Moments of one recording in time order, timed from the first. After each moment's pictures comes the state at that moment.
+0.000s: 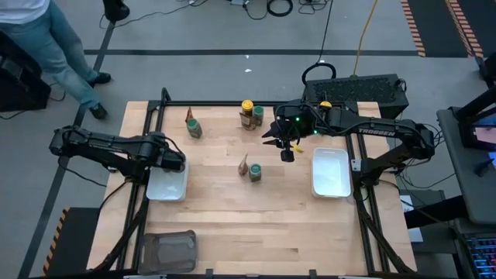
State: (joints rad) left arm -0.08 1.07 0.83 -1.56 -0.37 -1.56; right arm -0.23 1.41 1.27 -0.48 -0.18 -0.30
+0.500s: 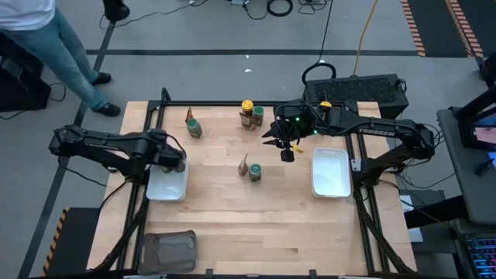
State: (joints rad) left arm -0.08 1.06 0.94 -1.56 -0.41 -1.46; right arm -0.23 1.41 1.27 -0.48 -0.18 -0.30
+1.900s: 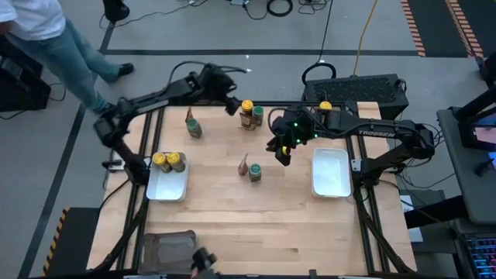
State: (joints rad) left arm 0.65 1.69 1.42 -0.46 0.04 -0.01; right arm -0.19 1.41 1.27 -0.59 -0.18 0.27
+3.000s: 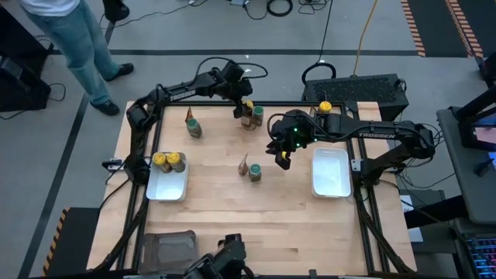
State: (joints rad) left arm 0.68 2.03 1.67 -0.55 0.25 0.50; right arm -0.15 1.41 1.27 -0.59 -0.13 0.24
